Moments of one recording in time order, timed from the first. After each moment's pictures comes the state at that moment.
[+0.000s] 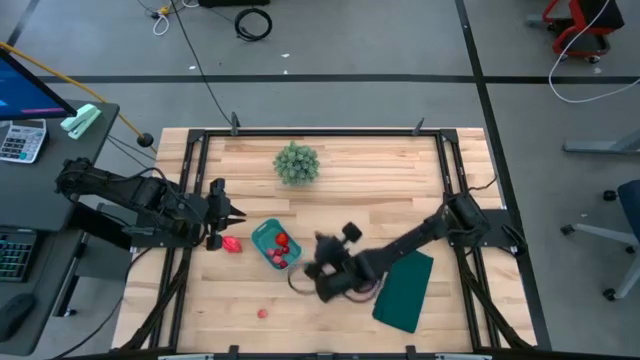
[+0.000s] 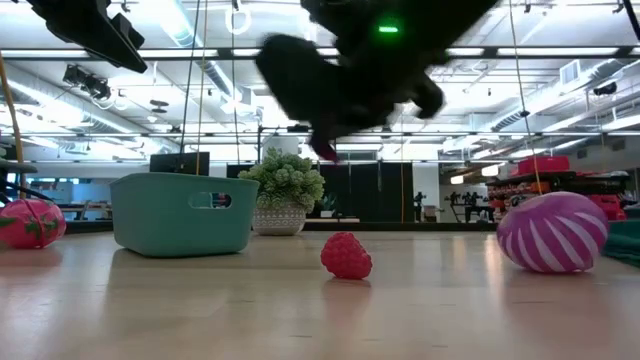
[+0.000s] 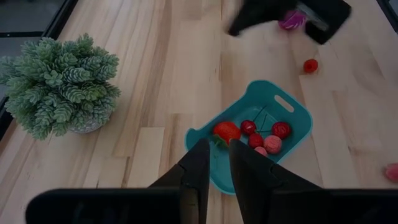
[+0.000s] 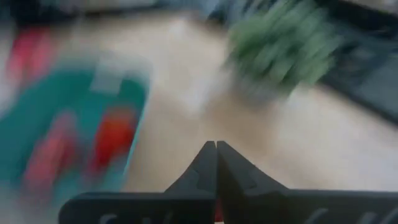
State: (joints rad) left arm -0.31 0.69 0.73 -0.73 -0.34 -0.19; right arm 0.41 2.10 1.45 -0.39 1.11 0.84
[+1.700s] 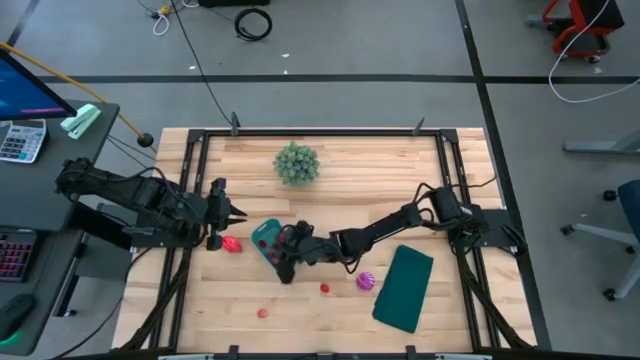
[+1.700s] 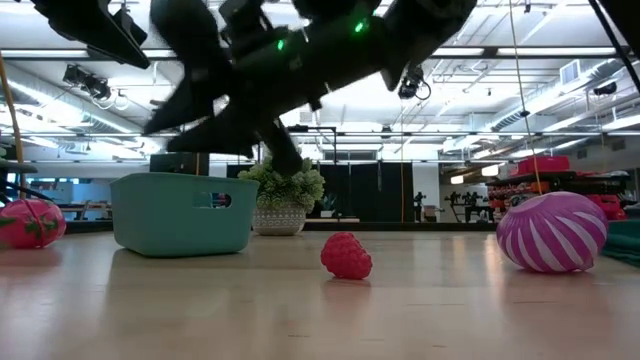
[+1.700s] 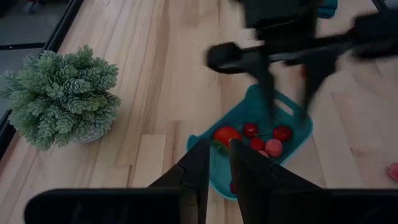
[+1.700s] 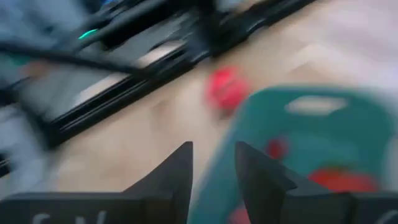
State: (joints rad) left arm -0.31 0.69 0.73 -0.71 -0.34 -0.15; right arm 0.24 2.22 1.45 0.40 0.29 0.62
